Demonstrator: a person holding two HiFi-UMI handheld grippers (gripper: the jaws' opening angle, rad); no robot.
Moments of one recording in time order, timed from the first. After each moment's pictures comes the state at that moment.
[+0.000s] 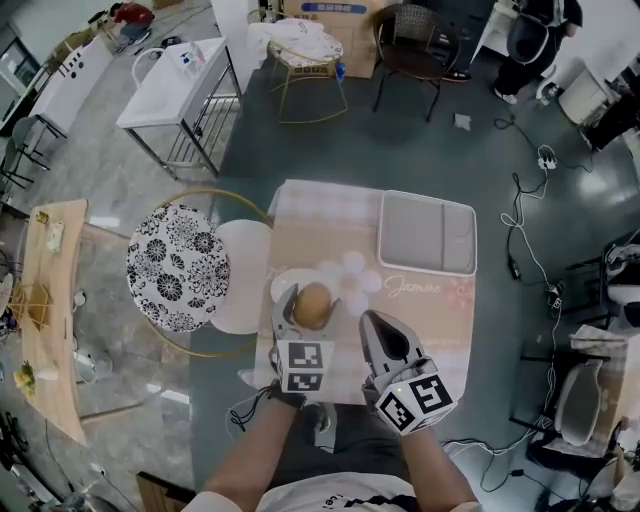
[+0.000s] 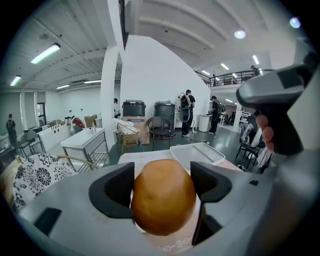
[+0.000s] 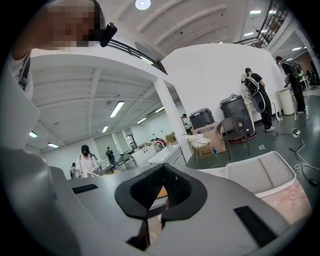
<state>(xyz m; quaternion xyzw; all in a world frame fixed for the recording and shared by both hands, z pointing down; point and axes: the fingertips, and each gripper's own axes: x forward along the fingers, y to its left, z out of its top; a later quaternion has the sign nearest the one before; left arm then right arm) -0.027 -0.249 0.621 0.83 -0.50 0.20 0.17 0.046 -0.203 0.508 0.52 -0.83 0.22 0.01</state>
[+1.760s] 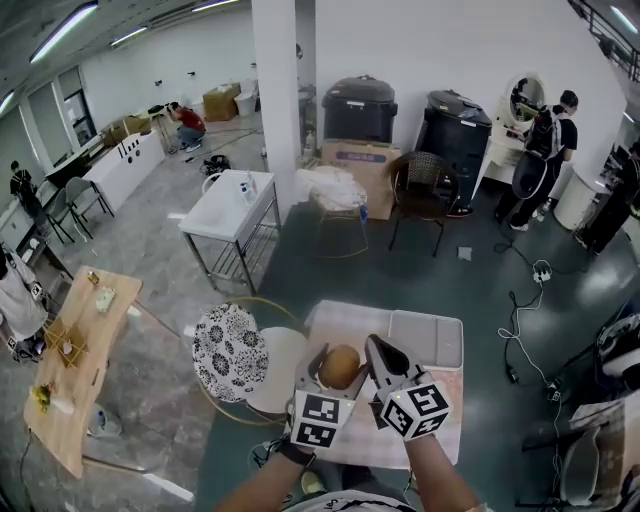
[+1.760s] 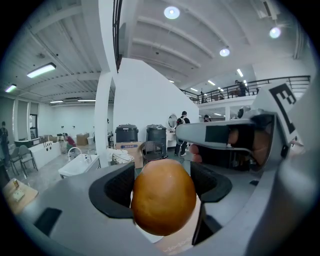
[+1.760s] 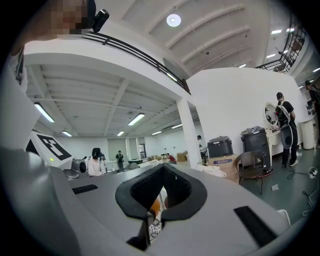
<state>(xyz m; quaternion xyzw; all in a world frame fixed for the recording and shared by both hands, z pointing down) -0.047 -0.212 0.361 0.87 -0.47 0.13 0.10 -0.009 -0.227 0.305 0.48 -0.88 0.08 -0.02</state>
